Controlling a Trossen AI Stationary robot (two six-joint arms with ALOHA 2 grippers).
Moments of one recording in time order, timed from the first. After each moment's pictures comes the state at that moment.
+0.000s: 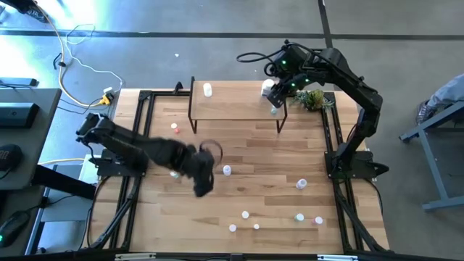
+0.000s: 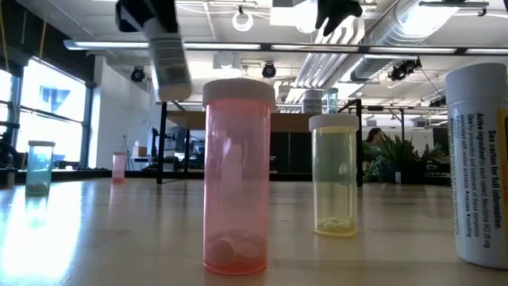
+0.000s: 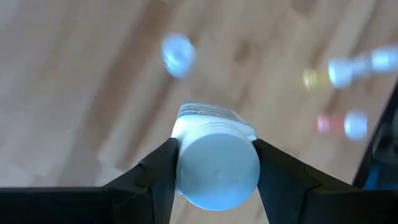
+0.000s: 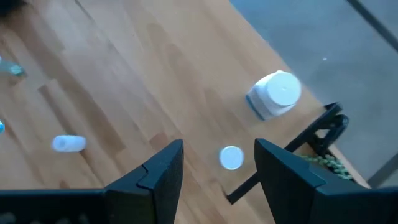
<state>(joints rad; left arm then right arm) -0.17 1.53 1.39 -1.04 -0.17 -0.78 -0.43 1.71 2.23 -1.54 0.11 0.18</state>
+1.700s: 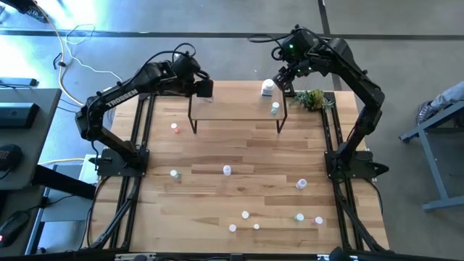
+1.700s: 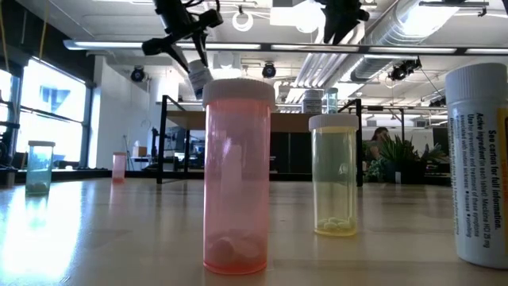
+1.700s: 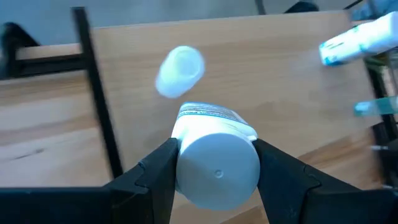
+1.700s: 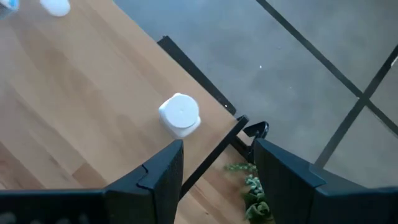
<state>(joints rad) 0.68 1.50 1.59 -1.08 -0.12 -0.79 -0.59 1.71 2.23 -1.49 0.26 0.07</state>
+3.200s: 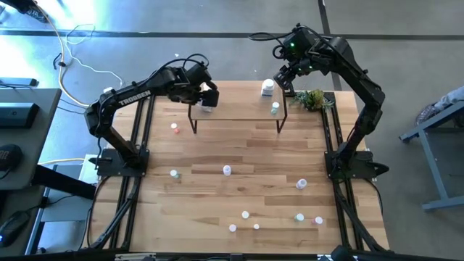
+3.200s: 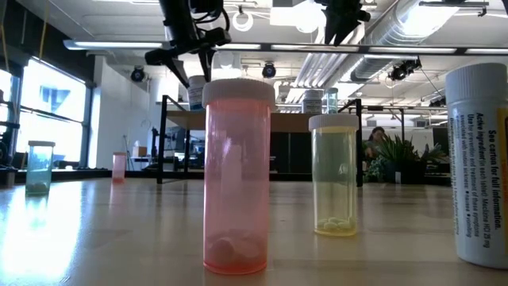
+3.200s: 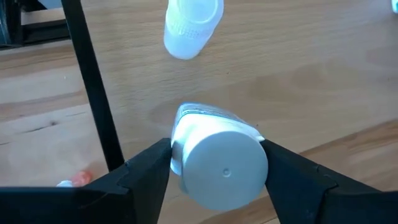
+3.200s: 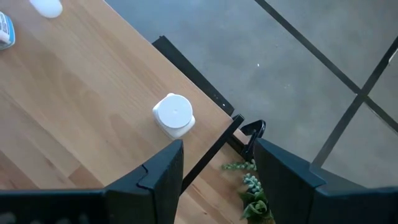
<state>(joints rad) 0.63 1.60 1.59 -1.13 -0.13 -0.82 -0.61 1.71 2.23 -1.49 0.26 0.08</state>
